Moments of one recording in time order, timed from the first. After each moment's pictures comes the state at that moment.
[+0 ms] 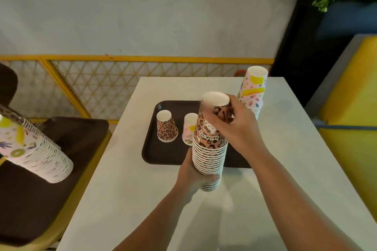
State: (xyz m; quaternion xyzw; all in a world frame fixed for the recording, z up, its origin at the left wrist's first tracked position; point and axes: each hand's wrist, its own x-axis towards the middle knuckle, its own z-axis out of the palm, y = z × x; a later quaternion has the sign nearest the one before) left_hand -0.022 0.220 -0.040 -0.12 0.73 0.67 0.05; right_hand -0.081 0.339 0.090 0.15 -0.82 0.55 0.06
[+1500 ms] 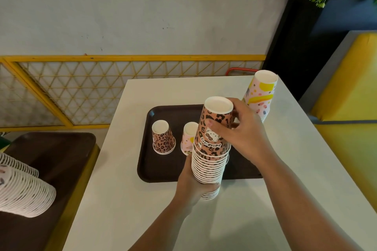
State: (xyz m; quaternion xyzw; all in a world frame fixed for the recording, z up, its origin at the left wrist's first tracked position) left_hand -0.058 0.190 -0.060 -0.09 0.76 0.64 0.07; right_hand -0.118 0.318 0.087 0.12 -0.85 0.51 0.07
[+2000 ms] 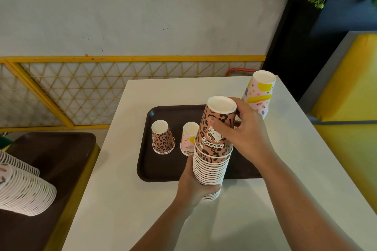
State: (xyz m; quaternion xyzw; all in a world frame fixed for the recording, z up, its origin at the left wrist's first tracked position) left_hand -0.055 0.197 -0.058 -0.08 0.76 0.64 0.06; right_hand -0.115 0.322 0.089 0.13 -0.85 0.51 0.09
